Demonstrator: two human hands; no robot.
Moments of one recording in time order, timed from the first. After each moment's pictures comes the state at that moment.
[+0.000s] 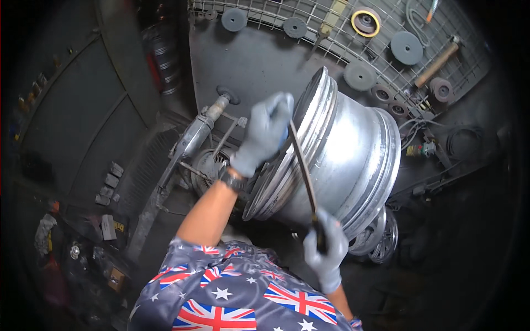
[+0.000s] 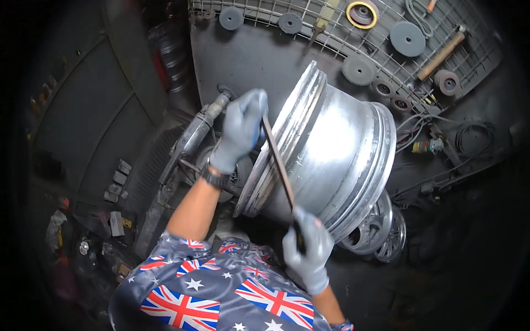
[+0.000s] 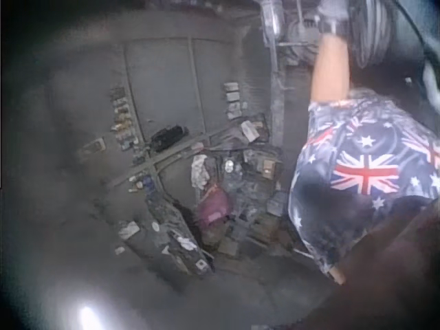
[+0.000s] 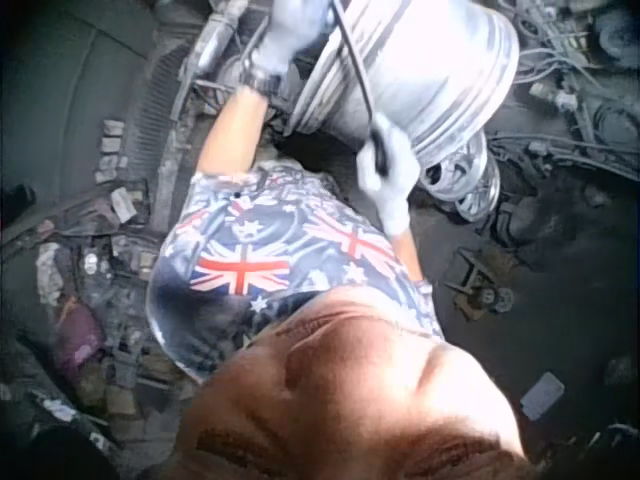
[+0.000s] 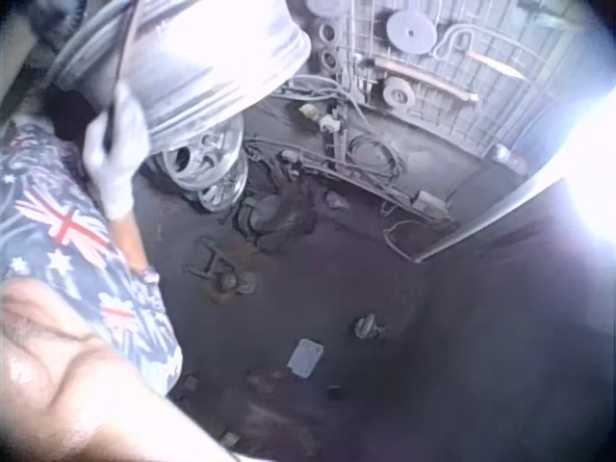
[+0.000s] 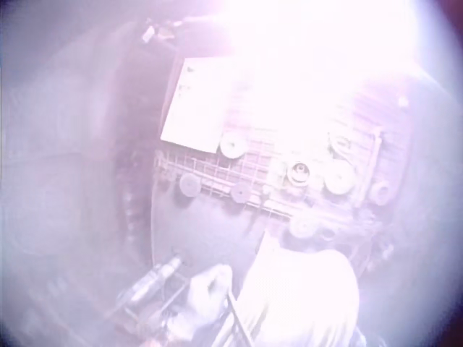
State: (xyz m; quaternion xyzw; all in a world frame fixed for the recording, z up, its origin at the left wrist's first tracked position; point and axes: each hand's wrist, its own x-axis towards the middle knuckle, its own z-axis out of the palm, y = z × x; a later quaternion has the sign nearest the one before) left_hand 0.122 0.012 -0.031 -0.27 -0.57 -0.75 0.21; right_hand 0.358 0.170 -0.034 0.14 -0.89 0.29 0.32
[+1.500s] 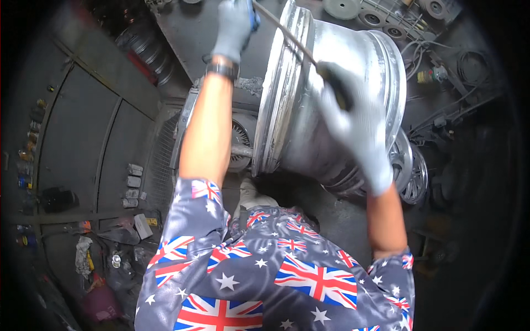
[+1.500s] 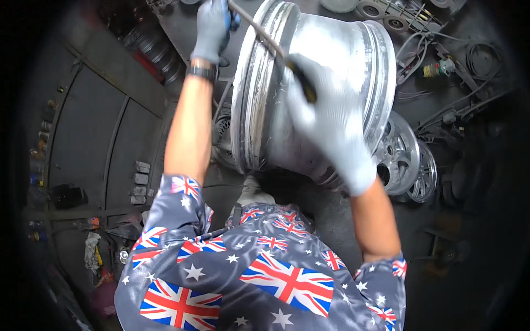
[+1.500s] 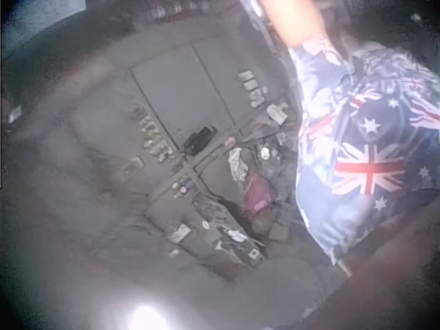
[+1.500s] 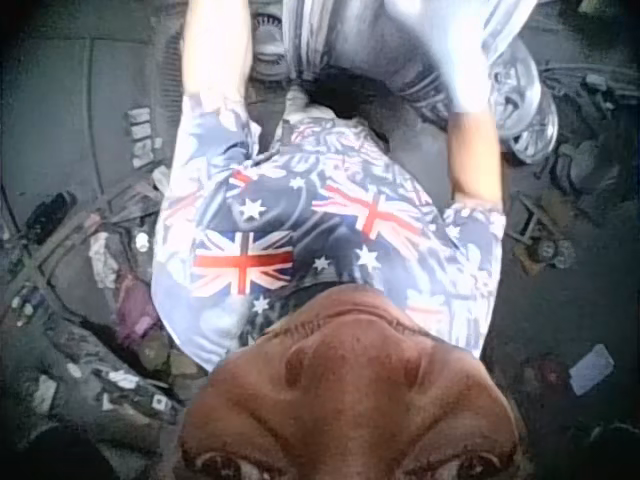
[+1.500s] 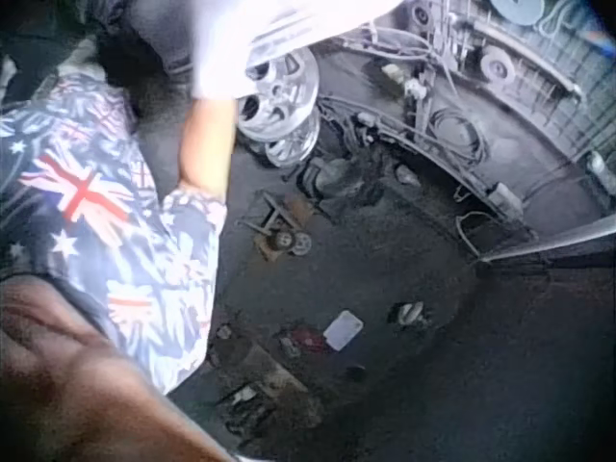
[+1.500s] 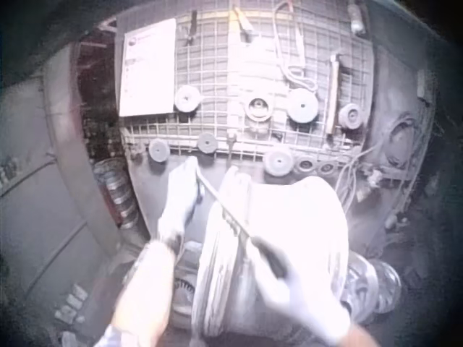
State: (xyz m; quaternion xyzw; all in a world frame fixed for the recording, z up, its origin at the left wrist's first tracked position) left_hand 0.011 -0.002 0.010 -0.22 -0.68 -0.65 0.27; right_hand 0.259 0.178 0.019 0.15 -0.86 0.30 0.38
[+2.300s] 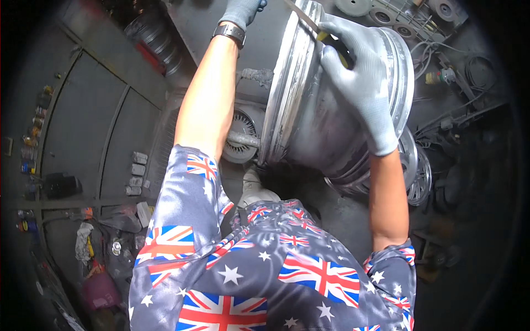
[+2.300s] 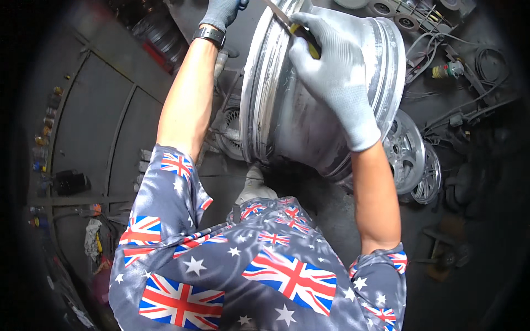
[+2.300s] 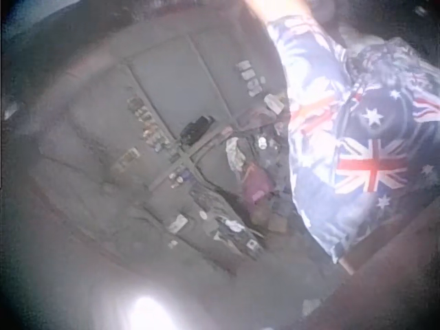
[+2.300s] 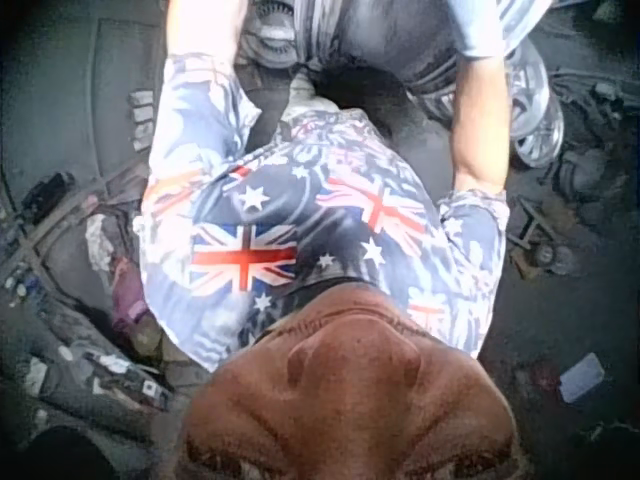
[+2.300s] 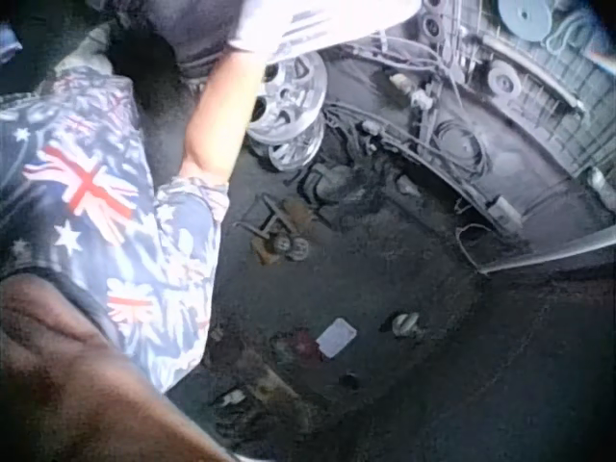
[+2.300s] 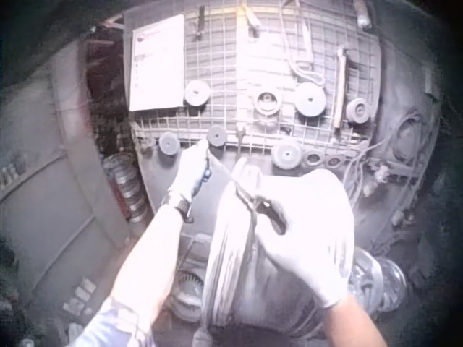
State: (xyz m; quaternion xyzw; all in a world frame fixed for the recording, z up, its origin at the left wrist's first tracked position) left_hand -0.028 0.007 0.032 -0.20 -0.63 -0.74 0.11; right_hand 0.224 0.181 0.035 0.17 -0.85 0.27 0.41
